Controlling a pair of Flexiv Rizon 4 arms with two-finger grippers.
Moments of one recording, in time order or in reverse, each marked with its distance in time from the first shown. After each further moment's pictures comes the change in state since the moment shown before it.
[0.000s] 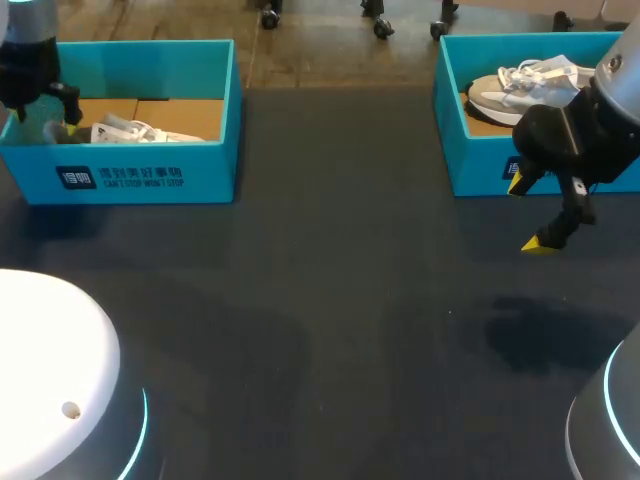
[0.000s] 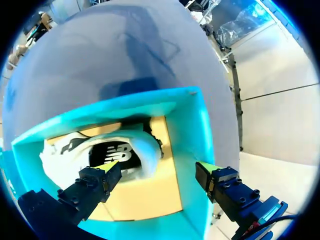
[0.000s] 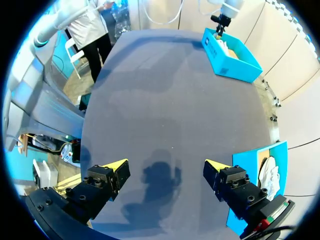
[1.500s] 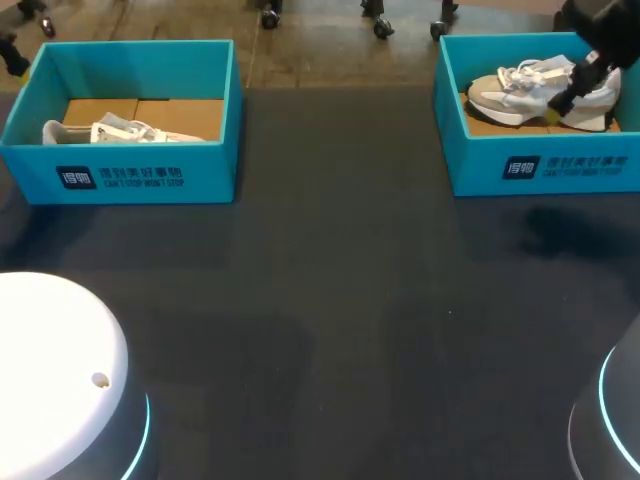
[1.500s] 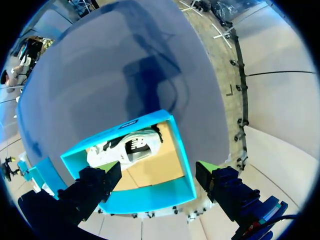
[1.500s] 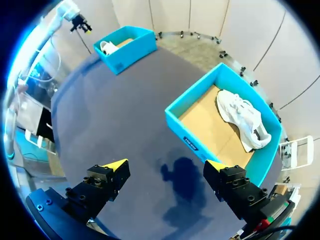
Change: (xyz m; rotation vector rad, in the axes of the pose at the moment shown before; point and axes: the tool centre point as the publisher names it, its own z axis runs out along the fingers) left arm 0.017 -0.049 -0.129 -0.249 -0.118 0.116; right arm -0.200 -0.089 -0.031 -0.001 -0.134 0.725
